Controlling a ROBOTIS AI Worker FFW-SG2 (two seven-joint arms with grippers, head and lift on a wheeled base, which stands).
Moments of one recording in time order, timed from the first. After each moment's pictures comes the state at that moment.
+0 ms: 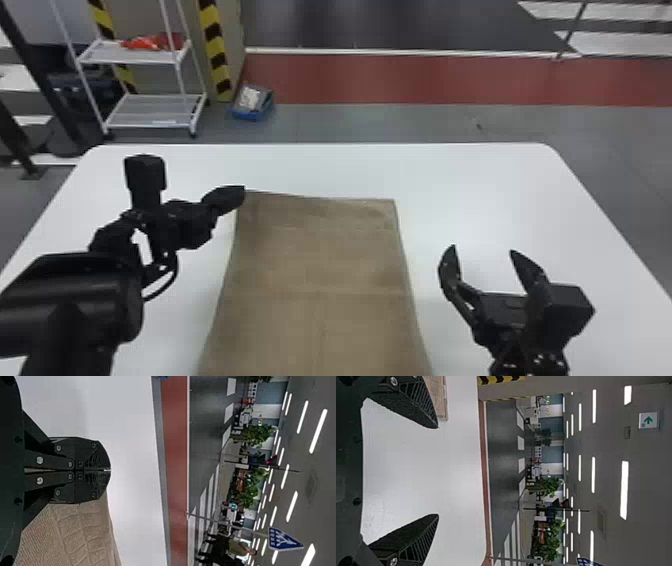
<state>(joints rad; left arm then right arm) -0.10 0.06 0.14 -1.60 0.00 0.50 -0.58 0.46 0.00 0.04 -1.92 -0.01 0.00 -0.11</state>
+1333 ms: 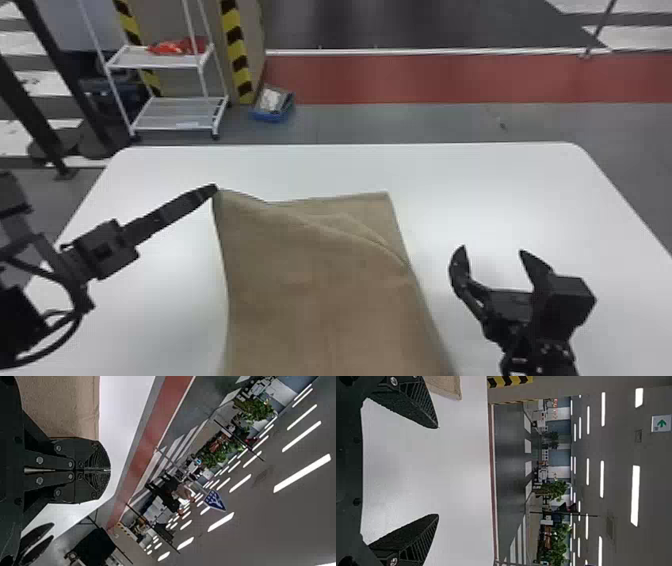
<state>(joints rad) 0.07 0.05 0.57 -2.09 0.56 1.16 -0.83 0.39 0.00 0.06 -1.83 -0.01 0.02 -0.11</state>
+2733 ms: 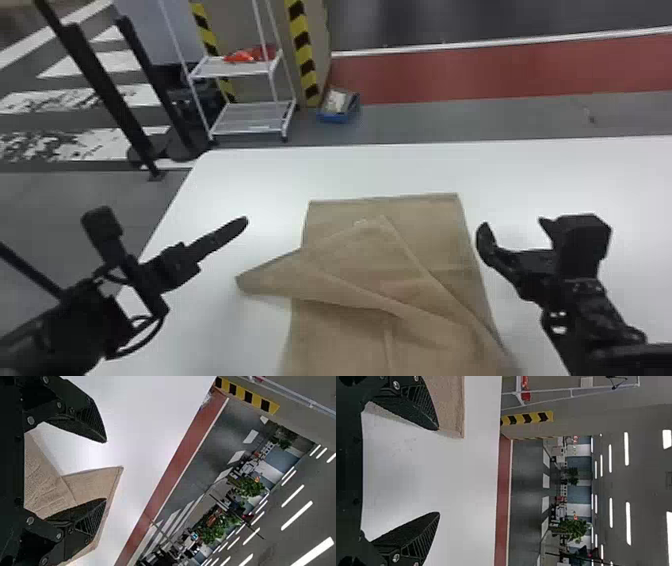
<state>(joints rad) 0.08 0.08 0.62 -1.92 0.41 1.01 -0.64 0.12 0.00 0.14 -1.67 0.02 0.24 0.01</state>
